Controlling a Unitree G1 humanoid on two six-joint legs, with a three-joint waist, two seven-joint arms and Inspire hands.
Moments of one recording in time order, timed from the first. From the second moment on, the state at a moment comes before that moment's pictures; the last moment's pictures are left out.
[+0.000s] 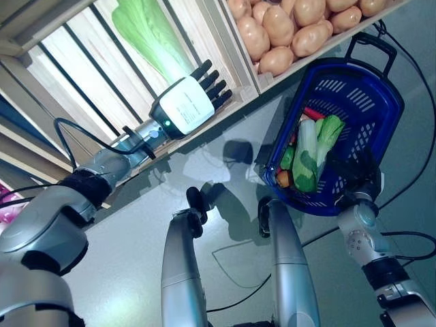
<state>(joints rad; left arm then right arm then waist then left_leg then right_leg) -1.11 0.86 -0.97 0.72 1.17 -0.03 0.76 -0.36 -0.54 0.22 0.34 0.98 -0.23 -0.63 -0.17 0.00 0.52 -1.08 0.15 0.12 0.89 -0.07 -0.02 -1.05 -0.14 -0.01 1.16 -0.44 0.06</state>
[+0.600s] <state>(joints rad) -1.10 0.86 -0.96 0.79 1.17 -0.01 0.76 -0.34 -0.54 0.21 0.30 0.95 -0.22 -0.63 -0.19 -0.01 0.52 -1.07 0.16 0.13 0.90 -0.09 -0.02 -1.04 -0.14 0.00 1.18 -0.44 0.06</state>
